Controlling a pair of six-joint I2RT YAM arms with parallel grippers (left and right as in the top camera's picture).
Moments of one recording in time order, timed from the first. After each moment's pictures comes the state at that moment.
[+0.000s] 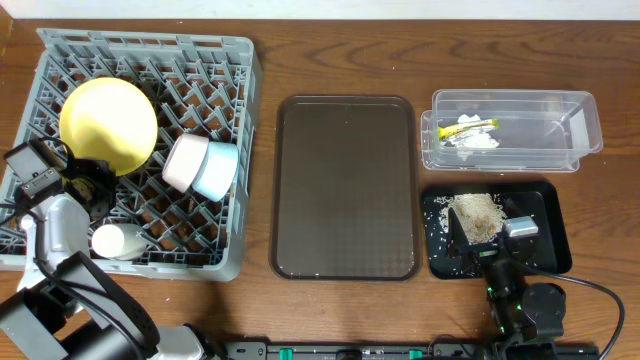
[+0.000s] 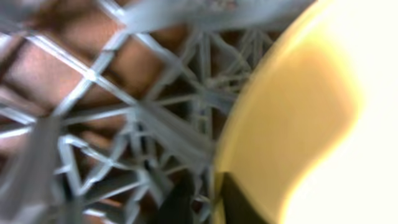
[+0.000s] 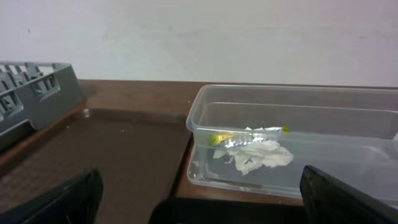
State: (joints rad) left arm 0.65 1.61 0.97 -0.38 0.27 -0.93; right arm 0.10 0.02 0.01 -0.06 -0.10 0.07
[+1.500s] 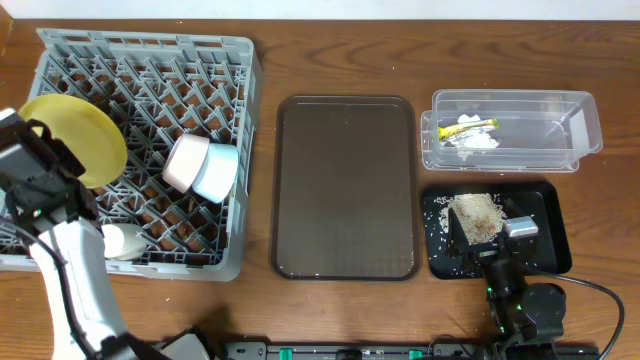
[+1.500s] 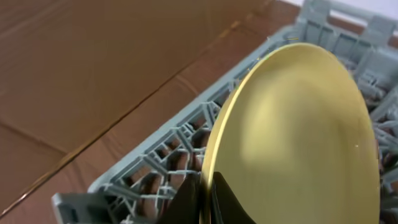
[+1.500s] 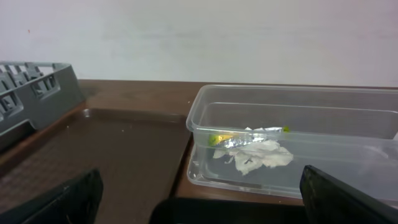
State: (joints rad) left arm 0.57 1.33 0.96 -0.19 -0.30 0.02; right arm 0.10 0.02 0.01 -0.06 -0.10 0.07
